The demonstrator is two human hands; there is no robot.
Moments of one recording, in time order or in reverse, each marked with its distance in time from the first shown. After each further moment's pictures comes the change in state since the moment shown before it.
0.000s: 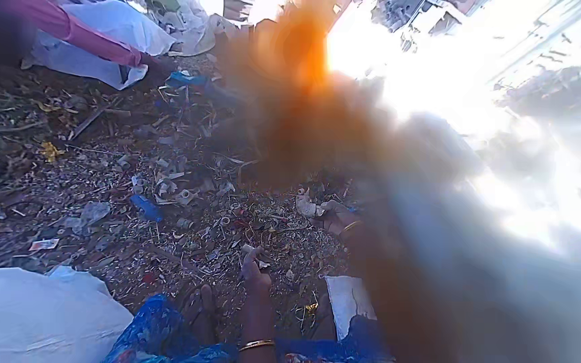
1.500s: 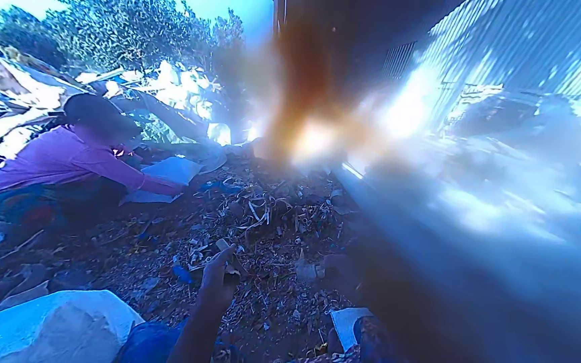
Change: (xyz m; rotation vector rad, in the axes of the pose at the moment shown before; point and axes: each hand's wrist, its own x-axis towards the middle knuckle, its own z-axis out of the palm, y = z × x) left_hand -0.244 0.149 0.020 0.323 -0.392 0.380; right_hand -0.252 0.008 -0.027 -0.133 -0.098 -0.183
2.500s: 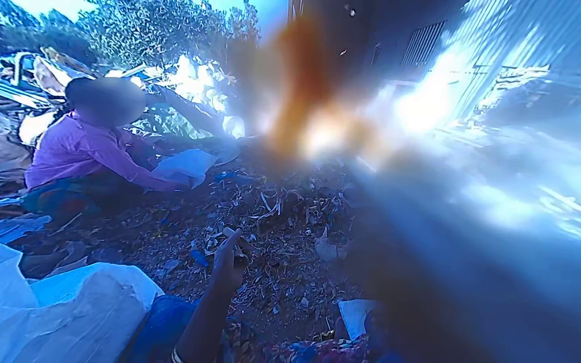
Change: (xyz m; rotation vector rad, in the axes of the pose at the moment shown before) left_hand 0.006 -0.001 -0.006 0.083 0.034 0.039; right_hand -0.022 -0.006 -0.006 0.216 0.114 -0.130
